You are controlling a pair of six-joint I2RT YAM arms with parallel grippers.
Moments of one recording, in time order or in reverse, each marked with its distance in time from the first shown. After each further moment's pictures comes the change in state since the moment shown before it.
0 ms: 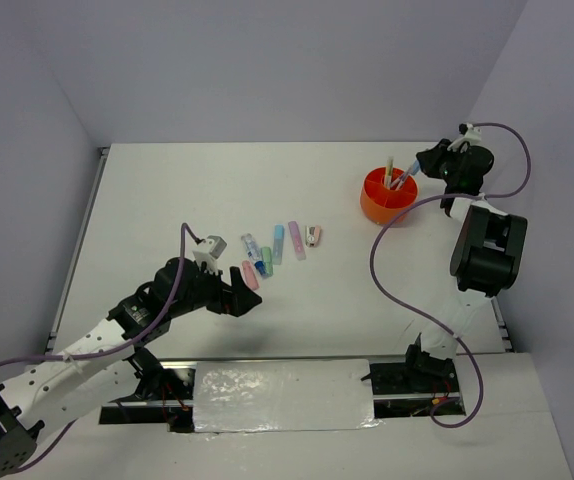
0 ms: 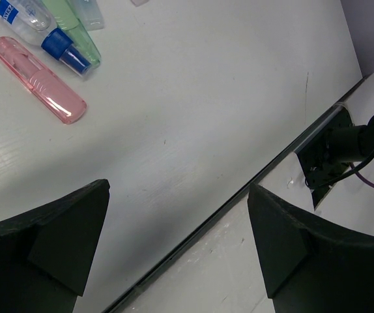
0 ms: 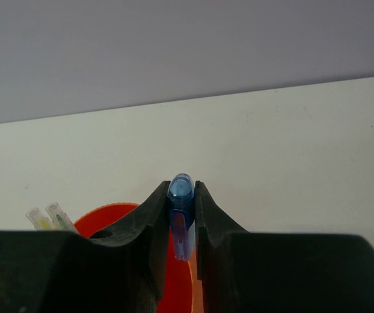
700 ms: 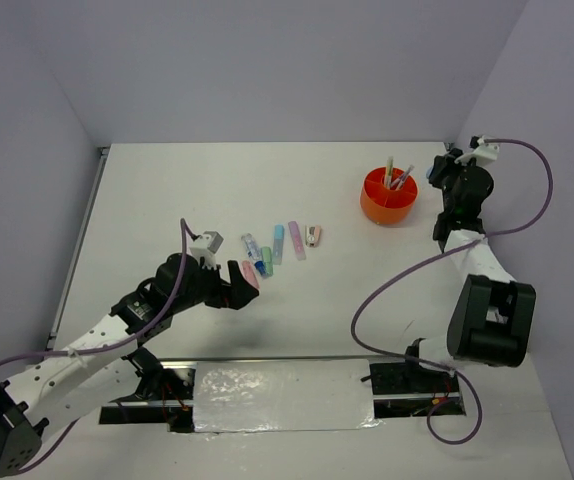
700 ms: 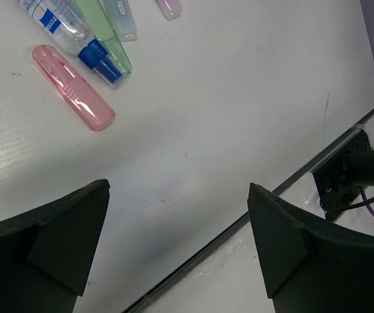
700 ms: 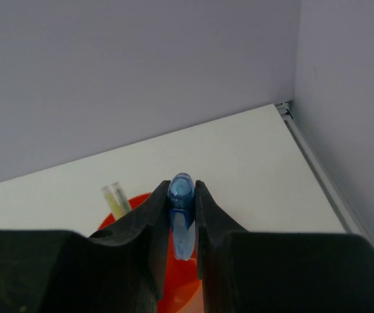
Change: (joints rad) left arm 0.040 0.042 0.007 0.008 -0.046 -0.003; right arm 0.109 -0.558 -0.388 -0.010 0.467 -0.014
